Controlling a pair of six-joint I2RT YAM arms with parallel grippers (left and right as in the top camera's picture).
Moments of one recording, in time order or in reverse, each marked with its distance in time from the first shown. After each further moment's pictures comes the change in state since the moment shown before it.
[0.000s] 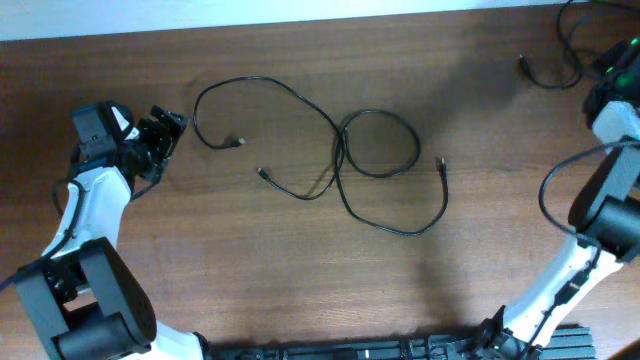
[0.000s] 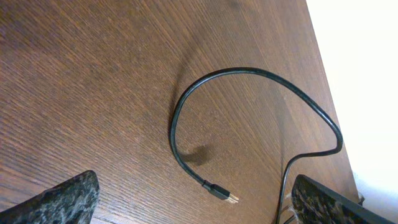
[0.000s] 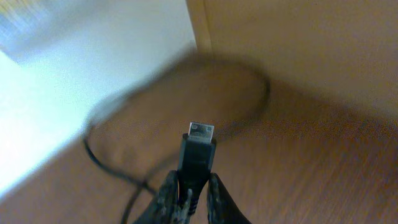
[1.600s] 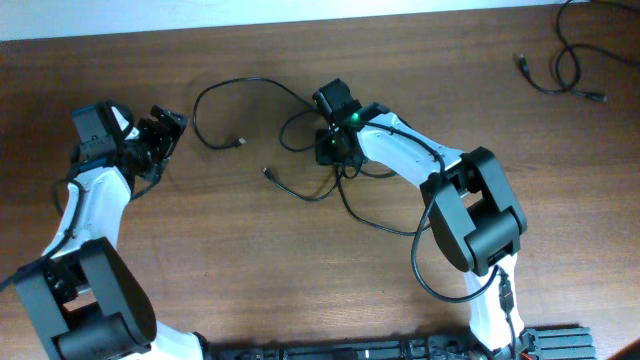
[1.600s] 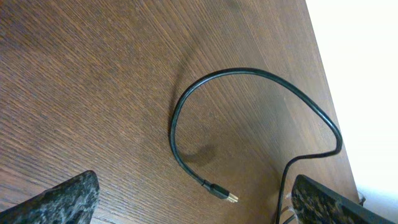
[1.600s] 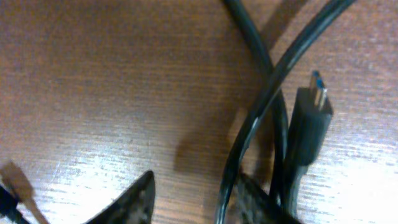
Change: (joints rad) left arm 0.000 0.000 0.000 0.001 0.000 0.000; right arm 1.046 -0.064 -0.003 -0.848 -0.259 0.232
